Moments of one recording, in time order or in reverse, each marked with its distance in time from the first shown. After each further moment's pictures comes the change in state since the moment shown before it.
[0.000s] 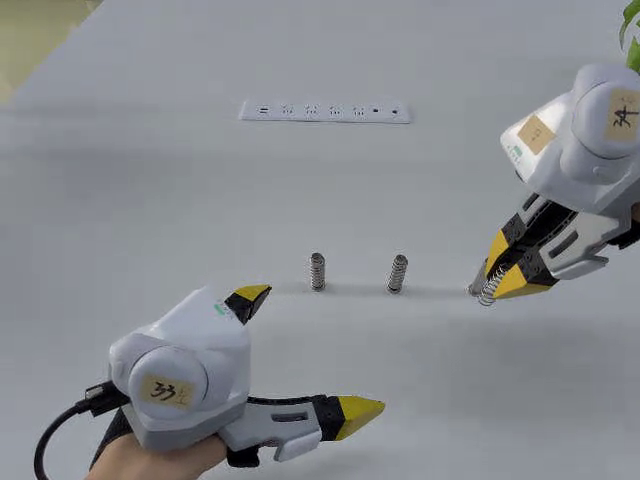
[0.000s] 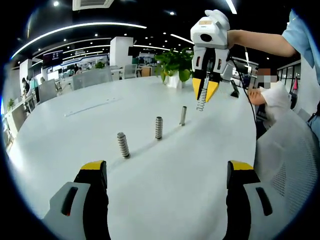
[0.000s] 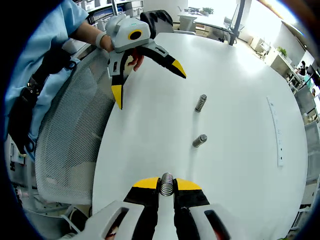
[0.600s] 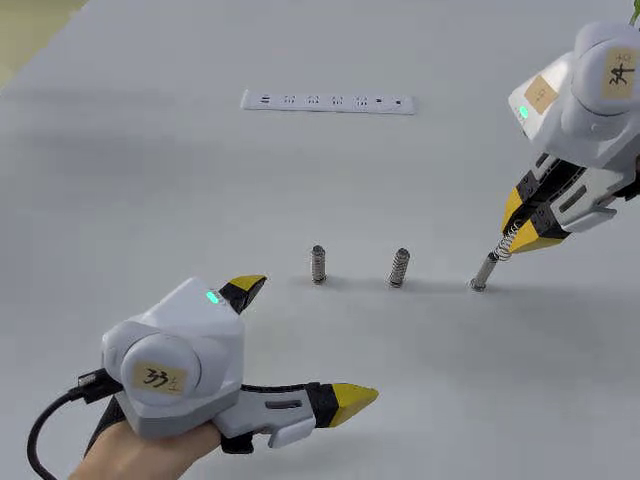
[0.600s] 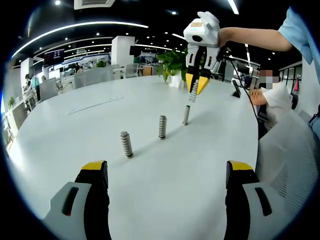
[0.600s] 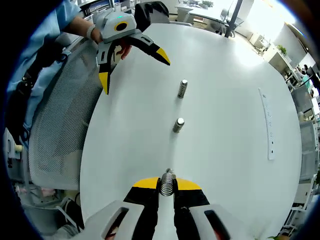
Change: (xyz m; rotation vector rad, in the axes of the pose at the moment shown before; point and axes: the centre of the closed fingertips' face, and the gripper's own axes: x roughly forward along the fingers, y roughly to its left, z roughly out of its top) left arm 0.002 0.005 -0.003 -0.012 0.005 0.004; right arm -0.006 -0.030 -0.021 -0.014 0.085 -0.043
